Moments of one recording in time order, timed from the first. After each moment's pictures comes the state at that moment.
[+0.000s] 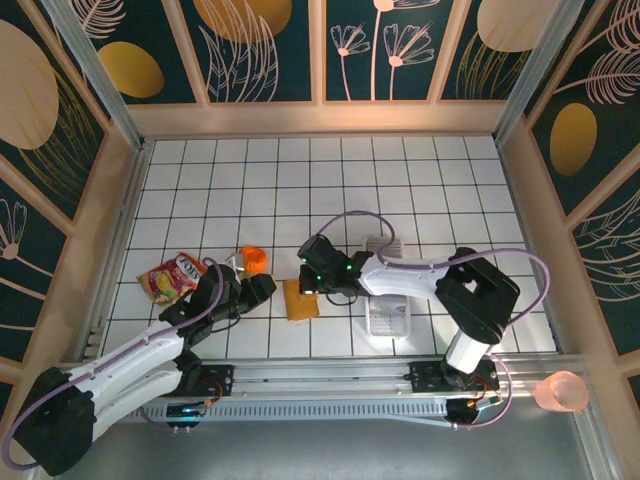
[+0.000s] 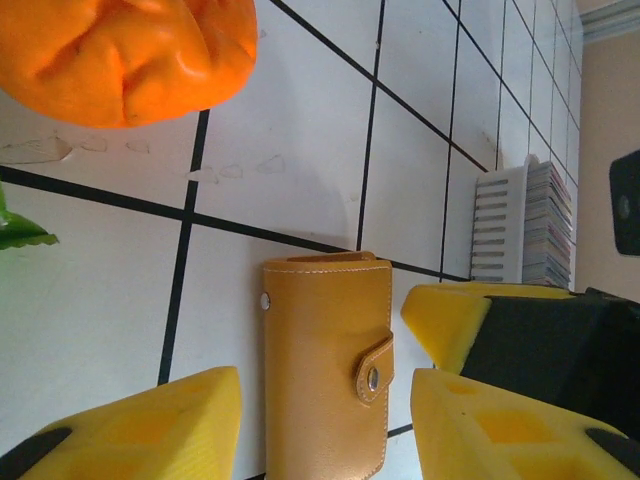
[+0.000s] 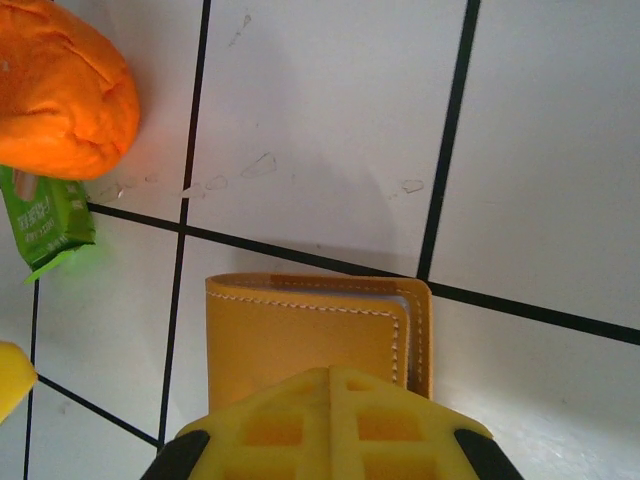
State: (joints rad) left arm -0.62 0.84 0.23 -0.02 0.17 -1.10; right arm 1.03 1.70 0.96 -0.22 0.00 0.88
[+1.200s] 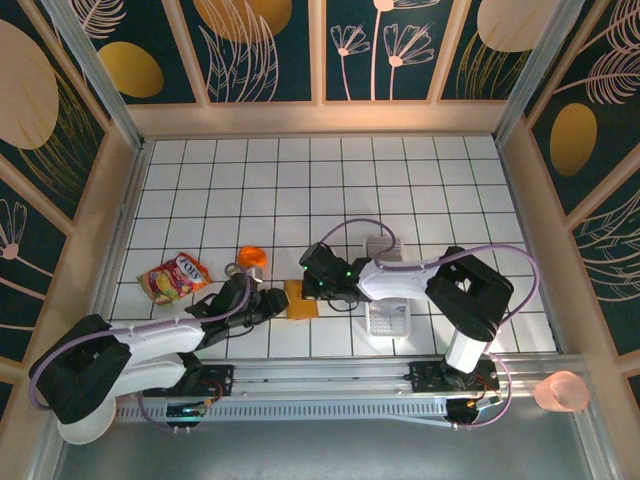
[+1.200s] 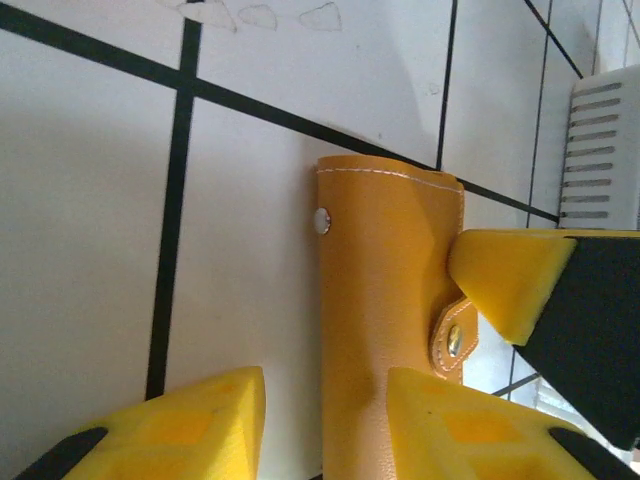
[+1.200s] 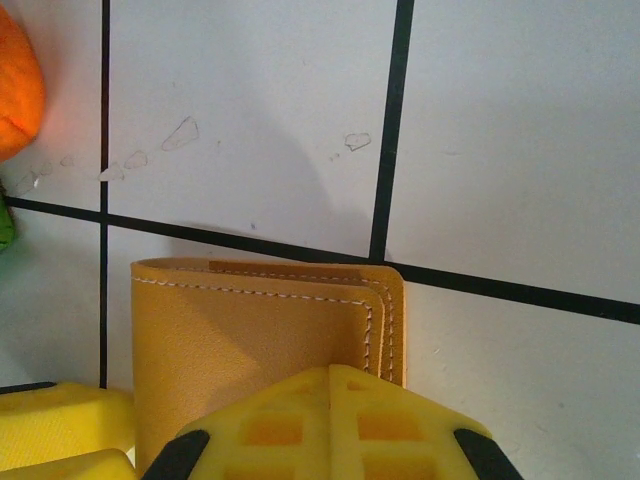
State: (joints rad) left arm -0.77 1.16 0.18 0.27 0.15 -1.14; right arm 1.04 1.73 0.89 -0.15 0.02 0.94
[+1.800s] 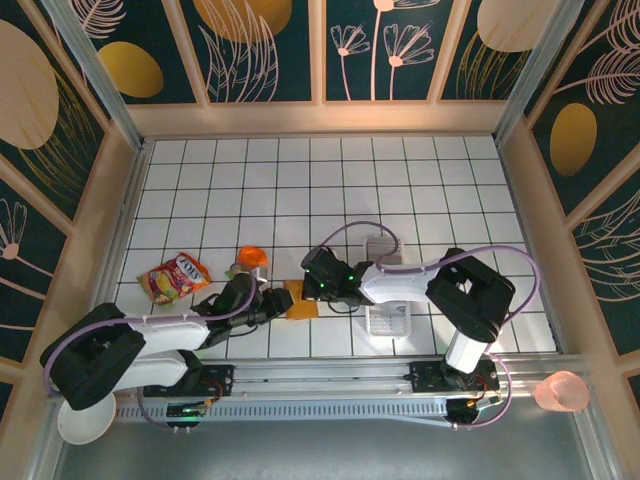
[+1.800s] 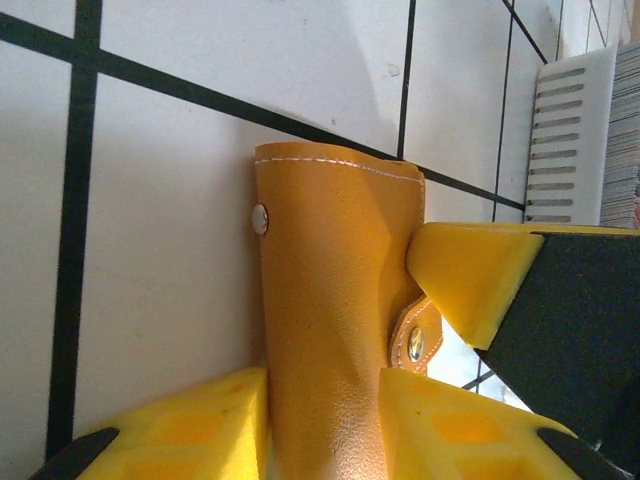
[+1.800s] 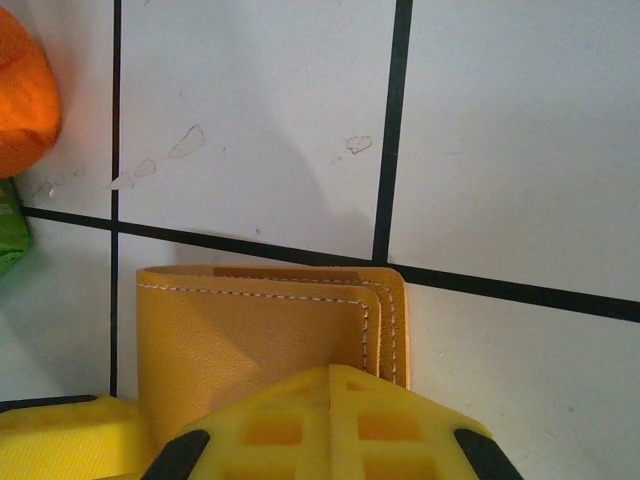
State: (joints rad) left arm -0.78 1.24 0.17 0.41 0.19 -1.17; right arm 1.04 1.72 0.85 -0.08 0.03 0.97
